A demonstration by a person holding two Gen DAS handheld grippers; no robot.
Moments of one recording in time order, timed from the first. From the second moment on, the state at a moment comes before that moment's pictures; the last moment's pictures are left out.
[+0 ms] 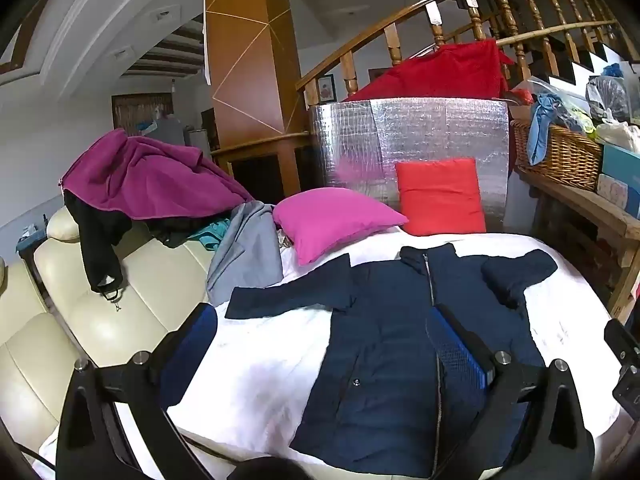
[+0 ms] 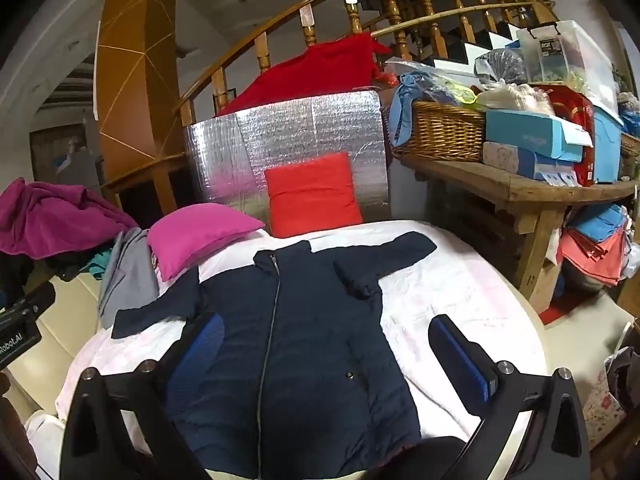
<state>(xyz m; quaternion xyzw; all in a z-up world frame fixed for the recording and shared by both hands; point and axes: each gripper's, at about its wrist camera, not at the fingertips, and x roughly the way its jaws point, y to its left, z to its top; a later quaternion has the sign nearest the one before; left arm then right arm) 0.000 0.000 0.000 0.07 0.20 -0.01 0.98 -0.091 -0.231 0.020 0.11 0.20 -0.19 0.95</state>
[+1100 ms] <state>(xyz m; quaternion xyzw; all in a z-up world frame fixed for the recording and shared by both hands) -0.002 0.009 0.002 0.06 0.19 -0.01 0.98 -0.084 -0.215 0.014 0.10 0.22 -0.18 0.95</state>
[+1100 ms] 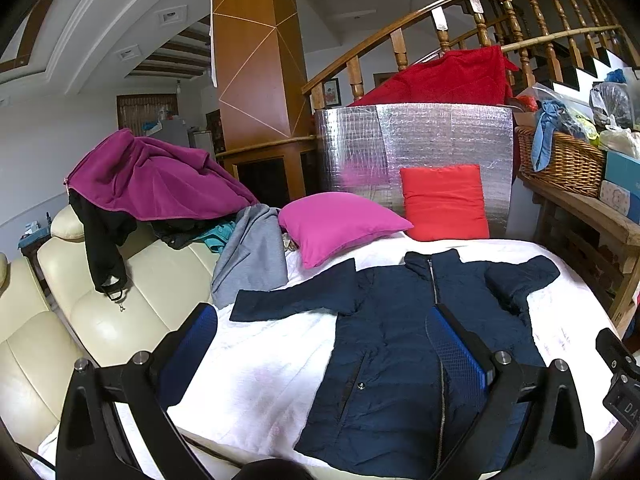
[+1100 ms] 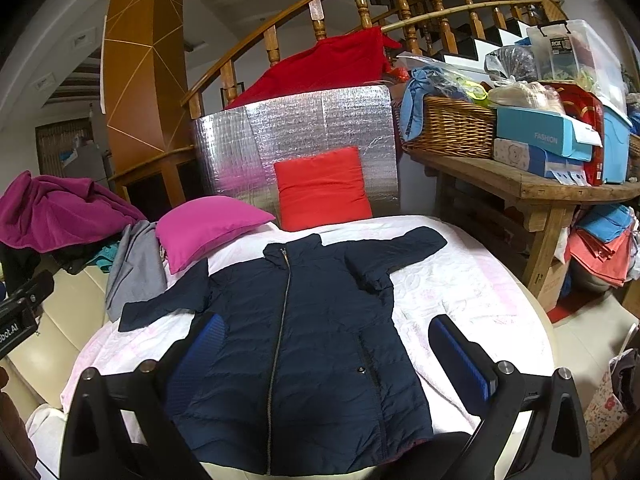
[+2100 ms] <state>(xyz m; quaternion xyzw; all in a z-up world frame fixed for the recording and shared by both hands) 0.000 0.011 -0.001 0.06 0.19 -0.01 0.98 -0.083 -0.216 0.012 0.10 0.23 -0.18 0.95</state>
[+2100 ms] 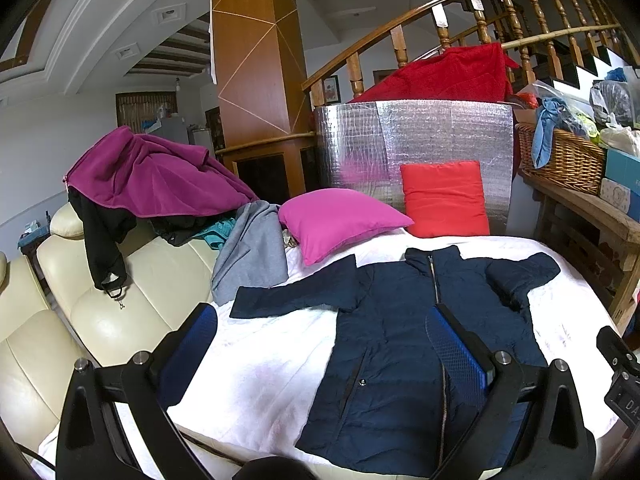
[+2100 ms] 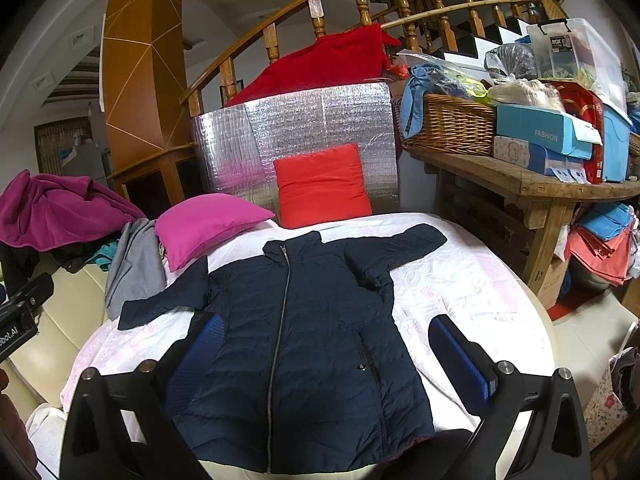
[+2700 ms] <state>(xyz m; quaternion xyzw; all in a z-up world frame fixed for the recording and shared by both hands) 0.002 0.013 -0.001 0.06 0.20 -0.01 0.98 -0.083 -0.213 0.011 0.09 0.23 -0.17 0.95</state>
